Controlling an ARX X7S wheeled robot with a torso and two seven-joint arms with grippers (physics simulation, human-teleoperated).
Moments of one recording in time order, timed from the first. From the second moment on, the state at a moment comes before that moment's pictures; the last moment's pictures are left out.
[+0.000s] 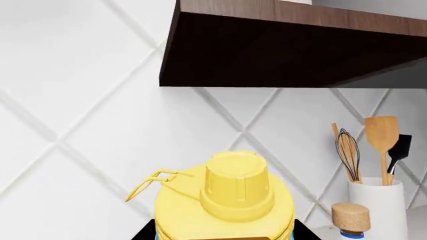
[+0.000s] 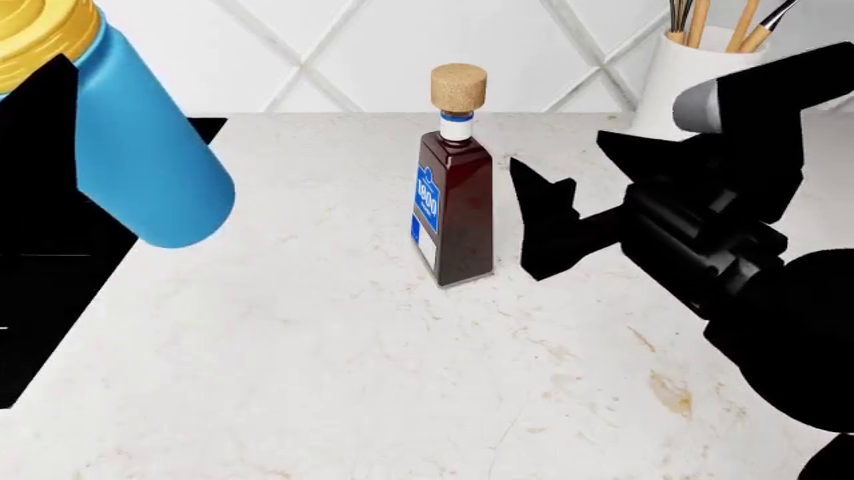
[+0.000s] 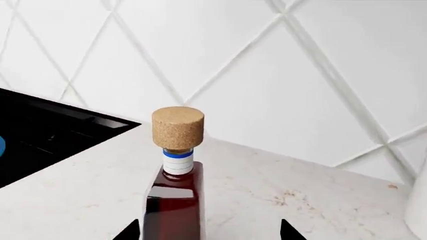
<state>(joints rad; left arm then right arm) -0.72 -0.68 -0.68 0.74 -1.30 -1.24 -0.09 0.96 0.45 0.11 -0.57 1.40 1.45 0.53</state>
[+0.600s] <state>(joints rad) -0.66 -0.68 -0.70 0.74 -1.27 -1.20 -0.07 1.02 0.37 -0.13 -0.41 1.20 1.34 0.42</state>
